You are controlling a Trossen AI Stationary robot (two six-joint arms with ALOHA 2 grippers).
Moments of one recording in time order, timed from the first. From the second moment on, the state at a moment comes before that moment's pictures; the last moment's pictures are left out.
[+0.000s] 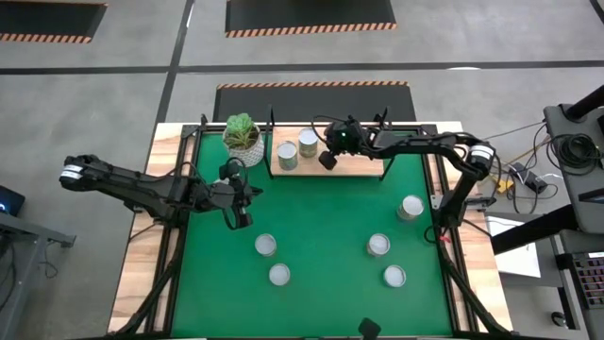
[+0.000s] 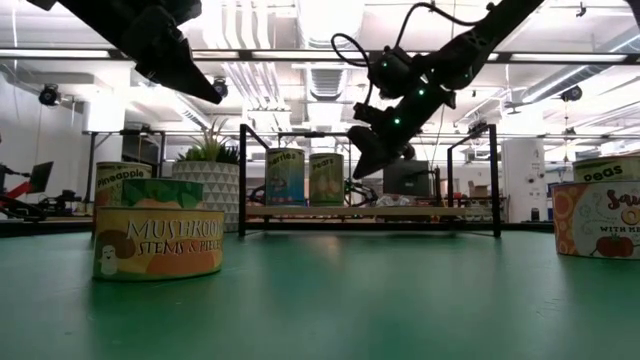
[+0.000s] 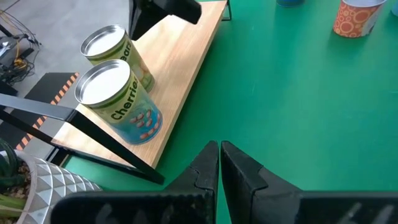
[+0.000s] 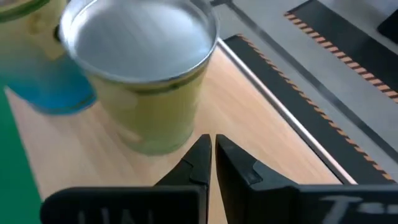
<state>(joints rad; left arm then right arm) -0.15 1.01 0.69 -0.34 -0.52 -0.11 -0.49 1.73 1.07 0.01 0.13 -0.03</state>
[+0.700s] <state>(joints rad) -0.15 1.01 0.69 -0.33 -0.52 -0.08 -0.49 1.81 1.18 0.15 0.05 -0.02</state>
